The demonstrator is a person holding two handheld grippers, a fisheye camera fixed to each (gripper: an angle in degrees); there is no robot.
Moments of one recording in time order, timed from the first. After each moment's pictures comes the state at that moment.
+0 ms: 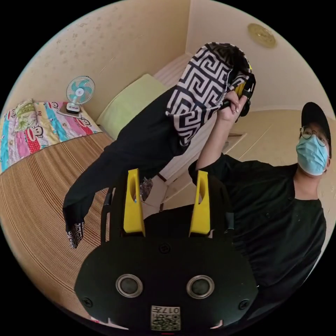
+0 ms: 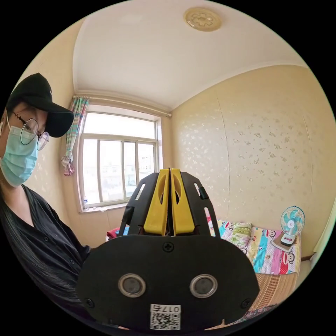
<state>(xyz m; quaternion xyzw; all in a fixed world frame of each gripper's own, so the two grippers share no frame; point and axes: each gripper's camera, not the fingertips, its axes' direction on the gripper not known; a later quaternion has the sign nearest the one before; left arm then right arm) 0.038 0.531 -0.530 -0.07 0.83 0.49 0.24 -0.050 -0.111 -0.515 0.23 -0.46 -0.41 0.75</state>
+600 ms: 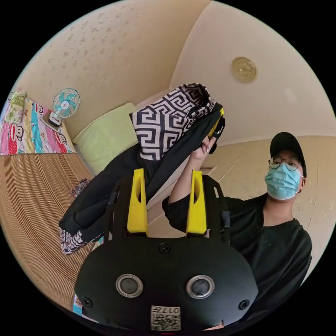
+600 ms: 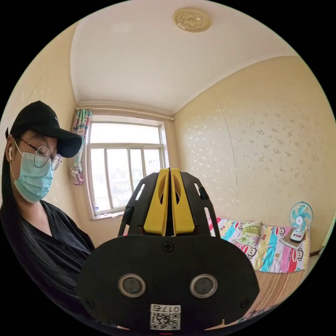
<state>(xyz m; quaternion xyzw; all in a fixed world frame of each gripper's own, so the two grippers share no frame) -0.013 0.409 -0.525 -0.12 0.92 0.34 0.16 -0.005 -0.137 -0.553 0.20 -0.53 -0.38 0.73</state>
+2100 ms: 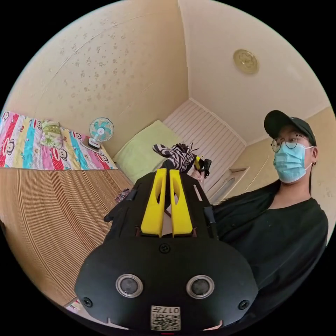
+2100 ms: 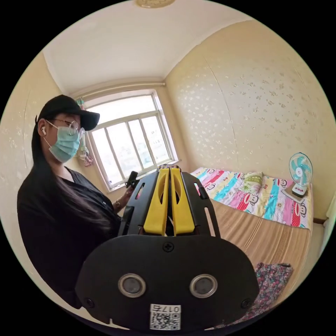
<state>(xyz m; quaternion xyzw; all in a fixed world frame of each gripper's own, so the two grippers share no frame) -0.186 0.265 -0.480 0.01 0.88 0.34 0.33 0.165 -0.165 -0.505 0.02 -0.45 -0.40 0.79</state>
